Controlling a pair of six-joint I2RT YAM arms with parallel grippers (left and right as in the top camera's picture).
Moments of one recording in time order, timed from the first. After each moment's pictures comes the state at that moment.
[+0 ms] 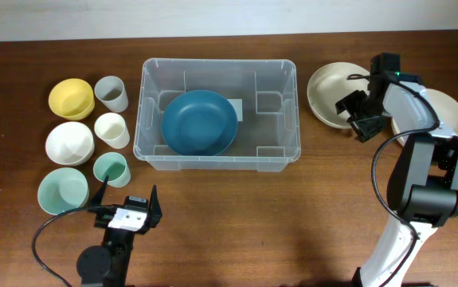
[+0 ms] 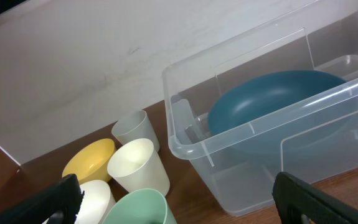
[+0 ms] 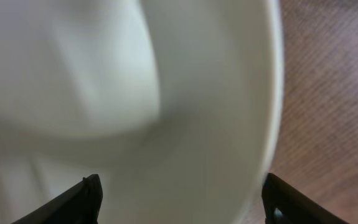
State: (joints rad) left arm 0.02 0.01 0.01 -0.06 0.13 0.40; right arm -0.17 2.13 1.60 -0.86 -0.12 0.88
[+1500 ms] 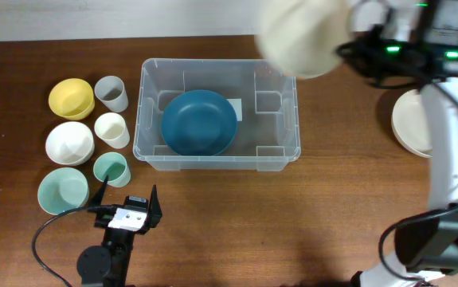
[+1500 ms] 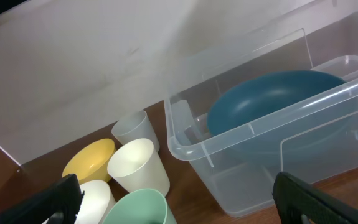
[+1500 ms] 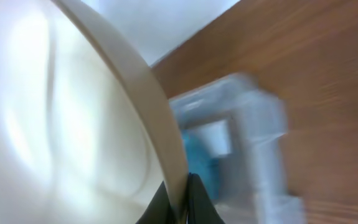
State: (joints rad) left arm 0.02 0.01 0.01 -0.06 0.13 0.40; right arm -0.07 1.80 1.88 -0.92 -0.67 0.56
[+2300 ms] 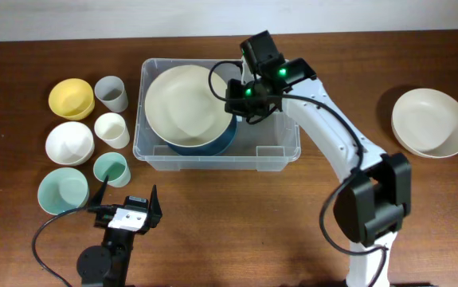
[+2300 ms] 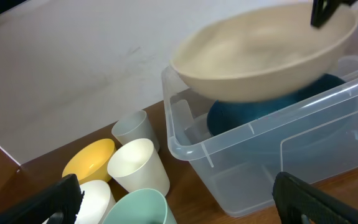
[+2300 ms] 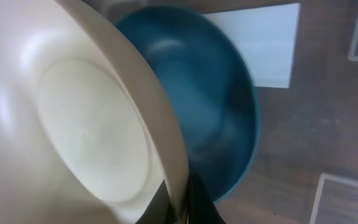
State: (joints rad) left arm 0.02 0.01 0.01 -0.06 0.13 0.40; right arm 0.43 2.08 1.88 -0.91 -0.35 0.57
